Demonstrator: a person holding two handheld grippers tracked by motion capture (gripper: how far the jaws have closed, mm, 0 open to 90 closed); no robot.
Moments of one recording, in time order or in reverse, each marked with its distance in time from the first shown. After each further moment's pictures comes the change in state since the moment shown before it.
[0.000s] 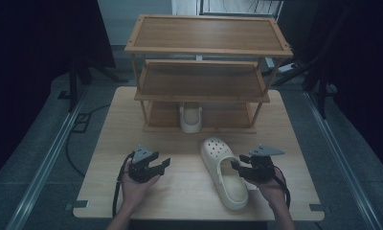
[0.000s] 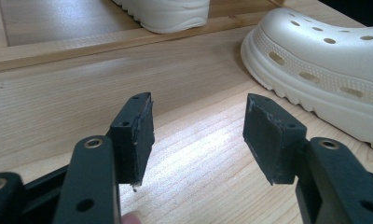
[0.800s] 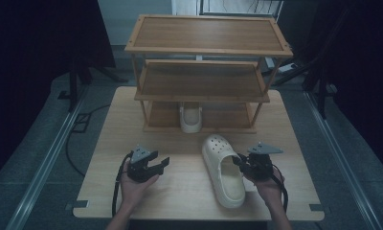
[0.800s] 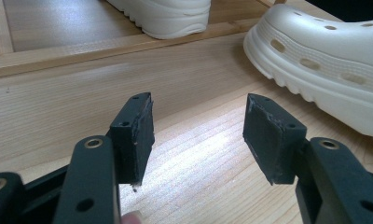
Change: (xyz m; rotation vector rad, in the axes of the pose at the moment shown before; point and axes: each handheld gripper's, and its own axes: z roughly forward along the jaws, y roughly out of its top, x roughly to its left) left arm 0.001 0.002 -0.004 -0.019 0.001 -0.003; right arm 0.006 0.008 -0.003 -0.028 -0.040 0.016
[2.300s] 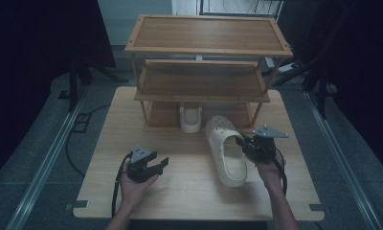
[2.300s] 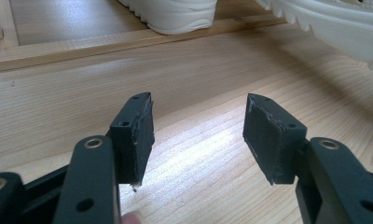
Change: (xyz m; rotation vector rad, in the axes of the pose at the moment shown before) left arm 0.003 -0.003 0.001 0.009 0.014 -0.011; right arm -0.024 0.041 0.007 -0.124 -0.057 0.001
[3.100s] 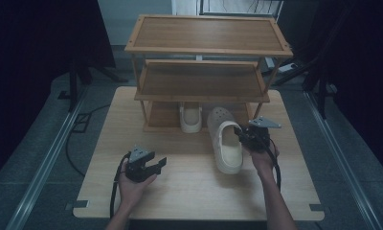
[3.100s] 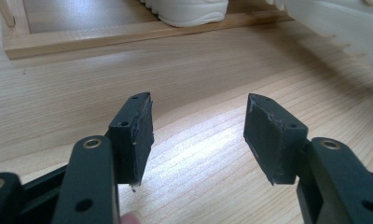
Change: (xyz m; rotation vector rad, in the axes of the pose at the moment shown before) left arm 0.008 -0.004 0.002 0.017 0.015 -0.022; right arm -0.016 0.010 0.039 -0.017 -0.079 0.028
